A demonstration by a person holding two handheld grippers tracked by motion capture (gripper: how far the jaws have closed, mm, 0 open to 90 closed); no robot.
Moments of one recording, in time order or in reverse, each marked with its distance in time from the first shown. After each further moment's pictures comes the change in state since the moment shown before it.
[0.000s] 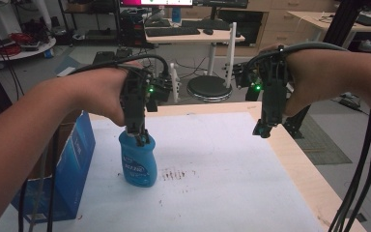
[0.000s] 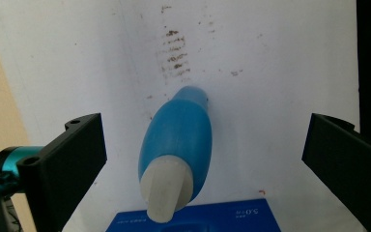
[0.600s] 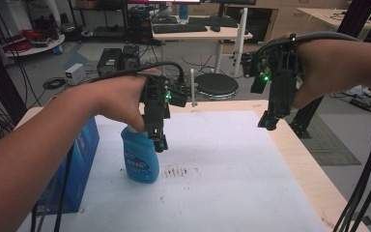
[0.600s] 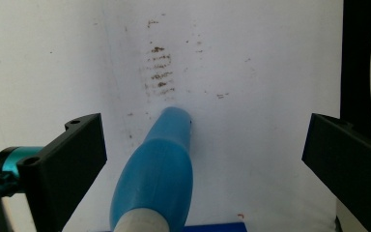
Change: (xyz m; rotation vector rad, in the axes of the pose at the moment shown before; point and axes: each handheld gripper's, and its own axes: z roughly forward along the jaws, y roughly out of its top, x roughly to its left) left arm -0.003 0.027 0.018 0.000 -0.040 -0.091; right arm -0.005 -0.009 -0.009 -0.041 -0.012 -0.012
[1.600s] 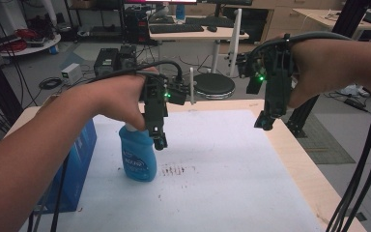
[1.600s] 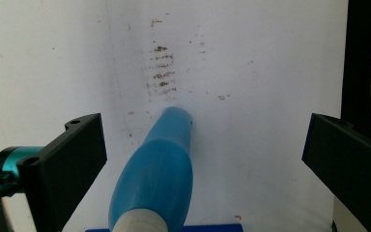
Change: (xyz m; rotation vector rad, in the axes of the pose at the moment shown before) left arm 0.000 0.005 0.004 0.006 -0.003 -0.029; right arm 0.007 0.002 -0.003 0.002 0.011 -0.011
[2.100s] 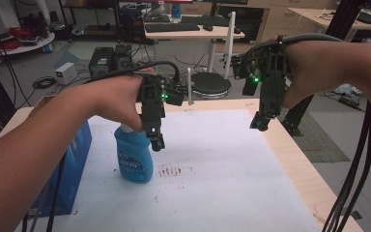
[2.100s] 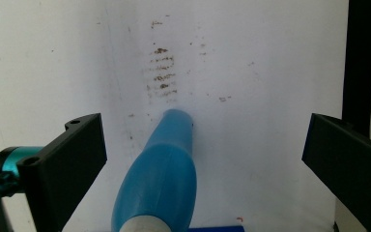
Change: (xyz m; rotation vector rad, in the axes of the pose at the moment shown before) left arm 0.004 0.000 0.001 -0.003 -0.008 0.004; right arm -0.008 0.002 0.006 0.013 0.022 0.004
